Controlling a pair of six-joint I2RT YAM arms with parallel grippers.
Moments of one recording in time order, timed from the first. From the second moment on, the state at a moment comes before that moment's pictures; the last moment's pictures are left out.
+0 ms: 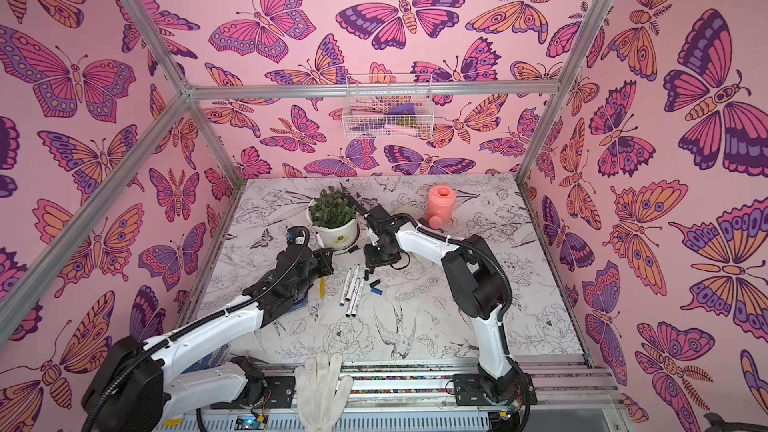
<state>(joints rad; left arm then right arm) -0.60 1.15 0.60 0.06 -0.23 -0.76 0.68 2.07 1.54 -0.71 -0.18 0.38</state>
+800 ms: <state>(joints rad) -0.60 1.14 0.58 0.07 -0.22 -0.76 0.71 2.16 1.62 -0.82 0.02 0.39</state>
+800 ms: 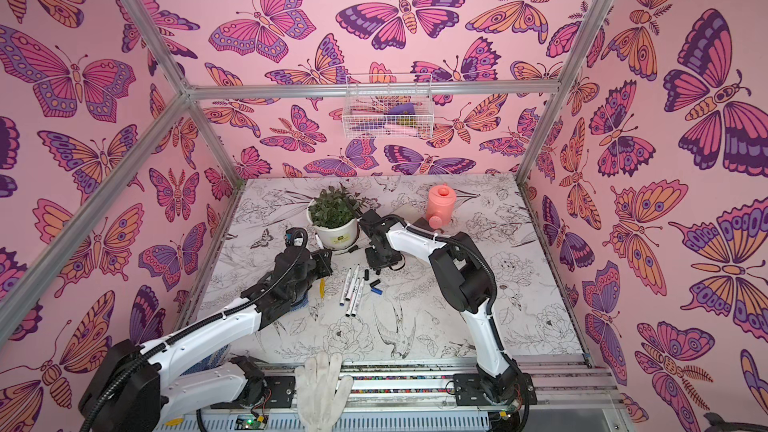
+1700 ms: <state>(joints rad) -0.60 1.18 0.59 0.07 -0.18 -0.74 0.72 2.03 1.46 -0.77 0.04 0.30</state>
